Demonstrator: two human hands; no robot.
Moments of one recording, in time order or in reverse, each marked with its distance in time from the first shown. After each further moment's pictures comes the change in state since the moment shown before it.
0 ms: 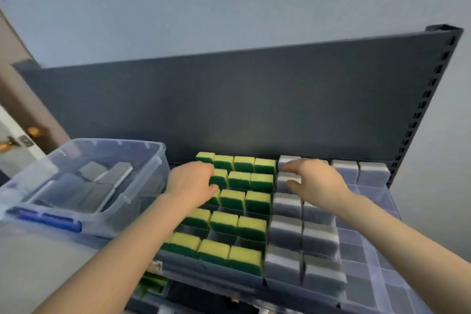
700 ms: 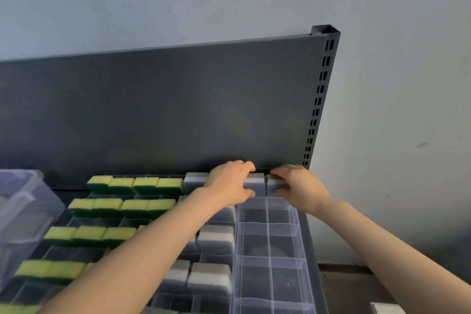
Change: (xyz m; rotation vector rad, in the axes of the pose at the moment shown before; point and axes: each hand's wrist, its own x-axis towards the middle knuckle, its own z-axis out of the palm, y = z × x) left_hand 0.127 0.252 0.026 -0.254 -0.063 0.452; right_hand -0.003 0.202 -0.002 0.062 -0.077 0.186
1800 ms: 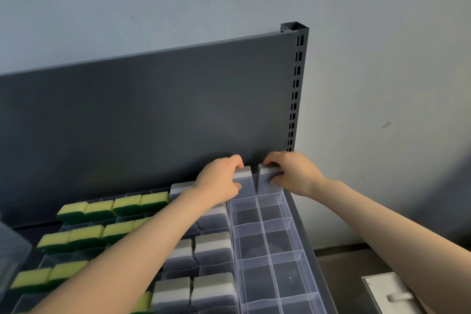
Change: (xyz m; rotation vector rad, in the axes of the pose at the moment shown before) left_hand 0.009 -0.008 -0.009 -0.172 0.003 0.026; right_hand 0.001 -0.002 -0.022 0.085 0.052 0.094
